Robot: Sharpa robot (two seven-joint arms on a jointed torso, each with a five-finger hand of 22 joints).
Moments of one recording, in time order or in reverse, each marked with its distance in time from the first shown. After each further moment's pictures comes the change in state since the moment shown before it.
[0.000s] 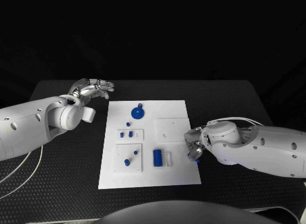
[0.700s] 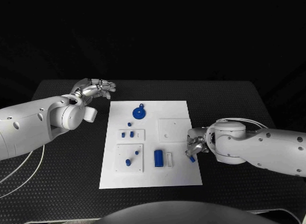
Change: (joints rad) left arm 0.000 -0.002 0.000 0.003 0.000 0.000 0.000; left_hand 0.000 0.000 0.000 0.000 0.000 0.000 0.000 0.000 0.000 0.000 0.000 0.000 0.000 0.000 0.000 0.000 0.001 0.000 0.000 0.000 0.000 0.000; right arm 0.019 -0.016 -0.008 -0.007 0.313 -0.194 -0.046; right_hand -0.030 0.030 0.042 -0.032 0.089 0.033 -0.008 -0.036 -0.124 0.008 -0.004 0.012 0.003 0.018 -0.006 0.009 0.005 -0.004 0.016 -0.002 0.004 -0.005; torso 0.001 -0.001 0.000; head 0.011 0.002
